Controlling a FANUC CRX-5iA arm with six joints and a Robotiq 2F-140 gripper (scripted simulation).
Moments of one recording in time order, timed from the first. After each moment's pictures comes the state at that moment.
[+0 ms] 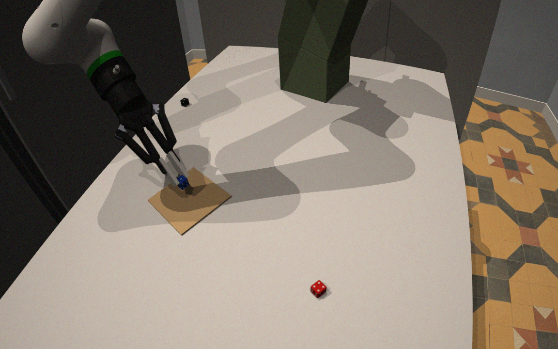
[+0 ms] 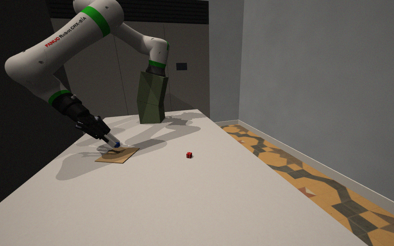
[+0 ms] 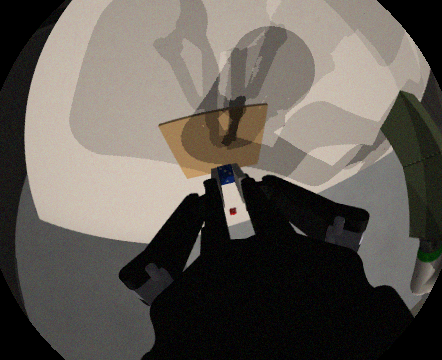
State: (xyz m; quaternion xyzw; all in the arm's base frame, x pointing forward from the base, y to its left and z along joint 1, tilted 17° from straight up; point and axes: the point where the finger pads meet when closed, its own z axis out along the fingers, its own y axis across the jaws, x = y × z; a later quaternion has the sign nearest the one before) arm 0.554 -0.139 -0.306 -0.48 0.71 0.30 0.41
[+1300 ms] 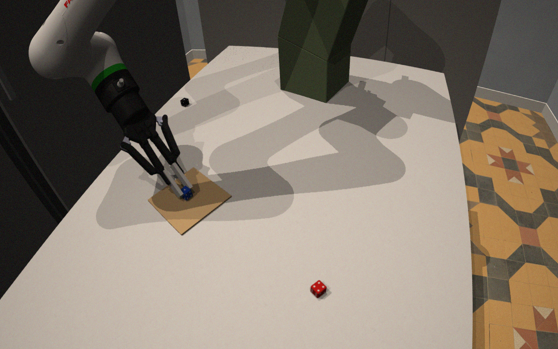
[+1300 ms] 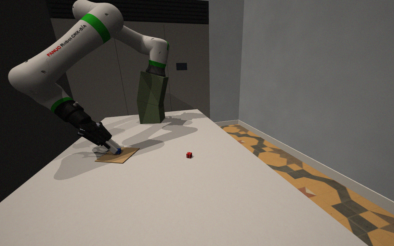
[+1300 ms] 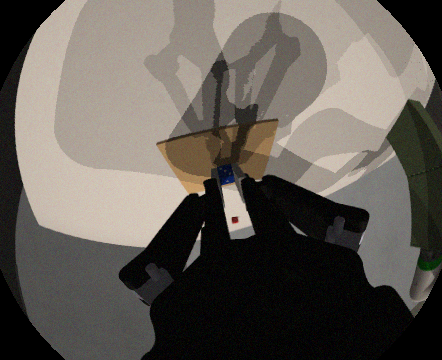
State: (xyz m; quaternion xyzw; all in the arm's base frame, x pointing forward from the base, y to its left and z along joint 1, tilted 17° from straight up) arm 0.557 -0.130 -0.337 -0.48 0.71 0.30 0.41
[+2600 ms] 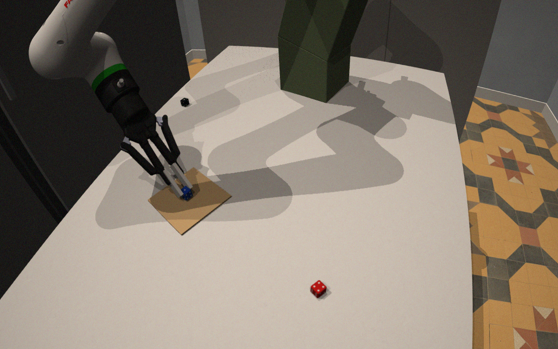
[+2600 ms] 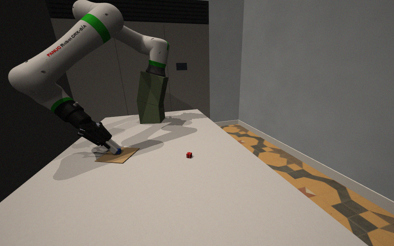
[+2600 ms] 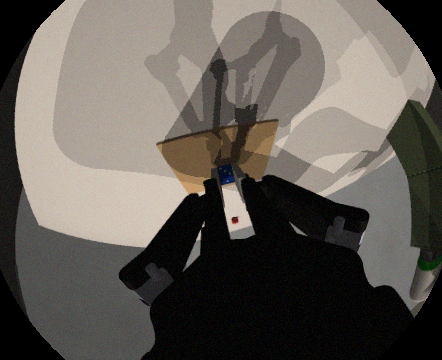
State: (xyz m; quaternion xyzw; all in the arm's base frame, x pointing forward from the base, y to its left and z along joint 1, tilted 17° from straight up) arm 0.557 -0.129 -0.338 -0.48 0.71 0.30 0.41
